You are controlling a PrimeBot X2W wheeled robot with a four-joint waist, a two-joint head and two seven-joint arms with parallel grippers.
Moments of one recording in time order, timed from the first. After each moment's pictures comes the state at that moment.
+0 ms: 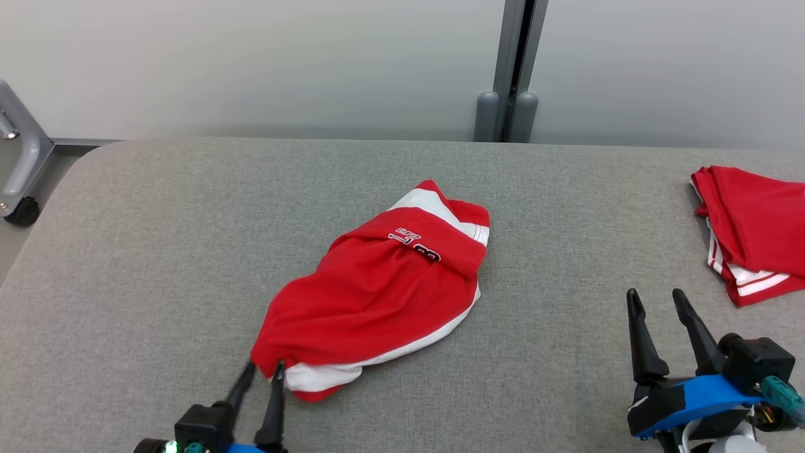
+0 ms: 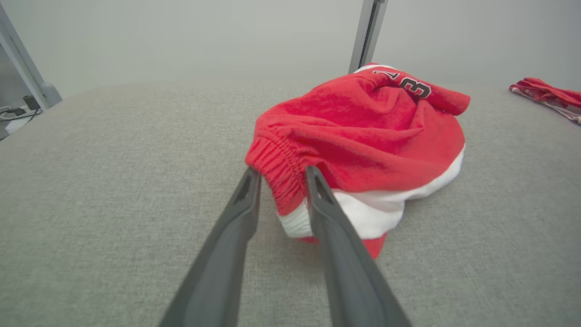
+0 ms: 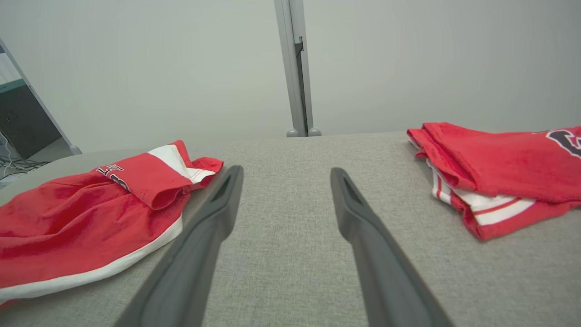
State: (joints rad) left arm 0.00 0.25 -0.42 0.31 -0.39 0.06 -0.24; right arm -0.08 -0.05 -0.07 0.24 0.18 0.13 -0.18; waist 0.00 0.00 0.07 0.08
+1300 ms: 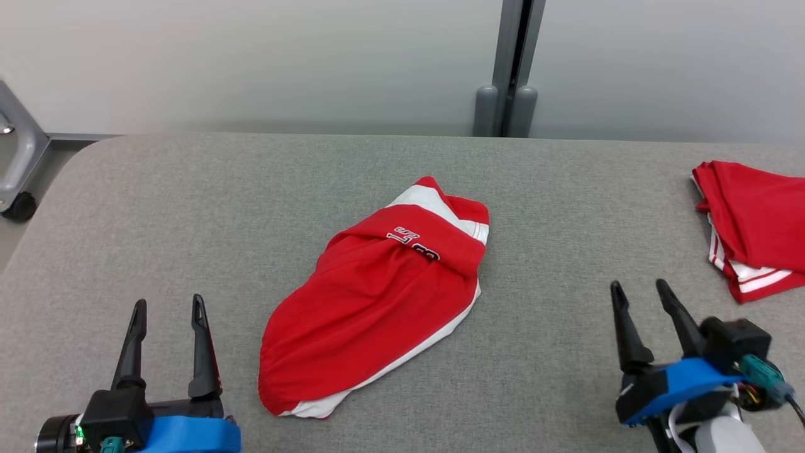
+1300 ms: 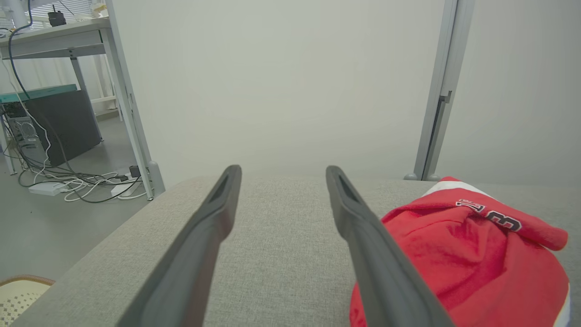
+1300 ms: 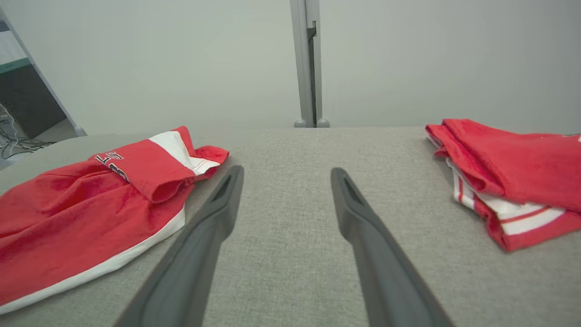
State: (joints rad) left arm 0.04 0.12 -0.03 0.08 -0.13 0.03 -0.26; right arm -0.13 -0.07 -0.04 0.30 0.17 0.13 -0.16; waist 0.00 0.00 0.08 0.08
